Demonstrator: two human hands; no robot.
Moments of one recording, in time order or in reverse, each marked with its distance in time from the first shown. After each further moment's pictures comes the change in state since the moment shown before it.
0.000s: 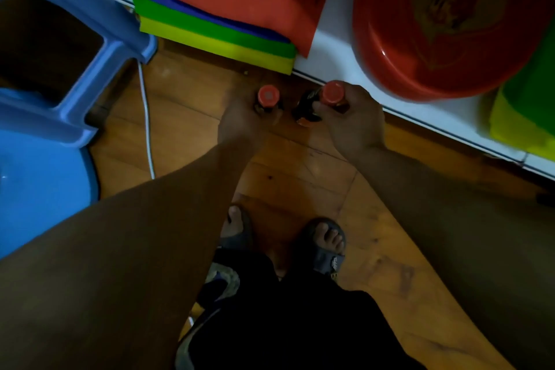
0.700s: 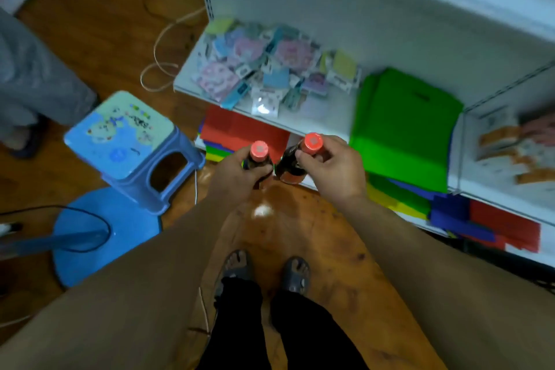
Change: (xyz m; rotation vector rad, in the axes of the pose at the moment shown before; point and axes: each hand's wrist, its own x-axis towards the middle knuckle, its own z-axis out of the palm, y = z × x) left_hand -0.274 0.255 -0.256 -0.192 -0.025 0.260; right_hand -0.211 -0.330 -0.269 0.051 0.170 -0.239
